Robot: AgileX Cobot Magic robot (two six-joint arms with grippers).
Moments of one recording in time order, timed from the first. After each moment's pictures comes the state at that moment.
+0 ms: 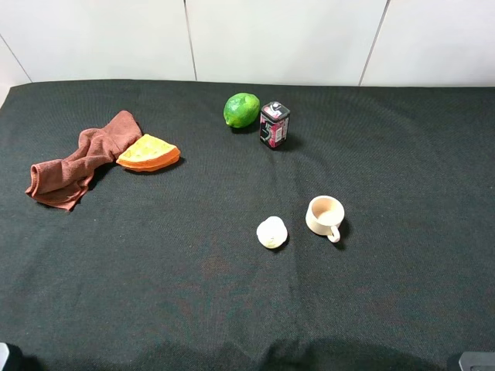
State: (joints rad) left arm -0.05 -0.01 -0.49 0.16 1.06 0.01; right arm -0.06 0.48 -0.55 -0.02 1.01 -0.10
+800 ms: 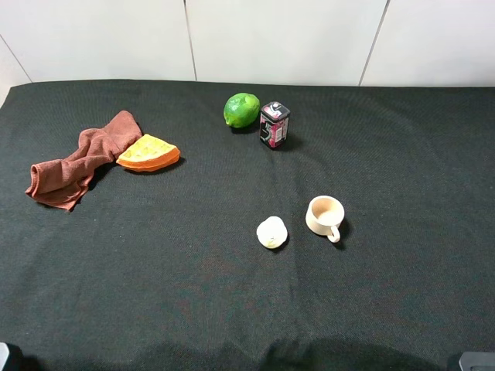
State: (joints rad) left arm -0.05 -0.01 -0.49 0.16 1.06 0.01; right arm 0.02 0.00 -0.50 -0.02 1.02 -0.09
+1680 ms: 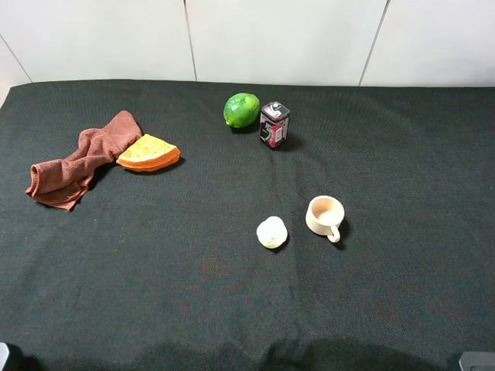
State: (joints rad) left arm -0.05 -0.01 -0.49 0.16 1.06 0.01; right arm 0.02 -0.01 -0.50 -0.02 1.02 -0.09
